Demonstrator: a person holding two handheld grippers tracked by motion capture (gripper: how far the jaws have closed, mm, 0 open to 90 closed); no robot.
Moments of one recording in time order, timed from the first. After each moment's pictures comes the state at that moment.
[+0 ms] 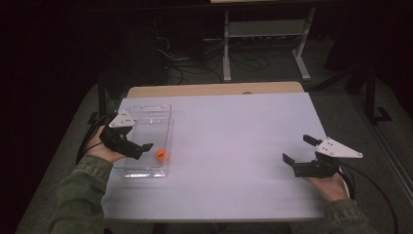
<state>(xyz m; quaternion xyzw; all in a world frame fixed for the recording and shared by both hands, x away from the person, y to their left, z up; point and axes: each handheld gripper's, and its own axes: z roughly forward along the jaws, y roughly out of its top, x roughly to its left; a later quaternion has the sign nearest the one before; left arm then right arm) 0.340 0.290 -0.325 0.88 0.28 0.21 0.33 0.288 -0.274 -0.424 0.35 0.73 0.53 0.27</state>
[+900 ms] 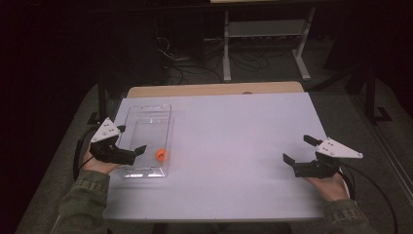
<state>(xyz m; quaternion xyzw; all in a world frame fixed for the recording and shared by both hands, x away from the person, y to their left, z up) 0.315 0.319 -0.348 0.81 0.33 0.25 0.42 0.288 -0.275 -0.425 0.35 0.72 0.53 0.27</state>
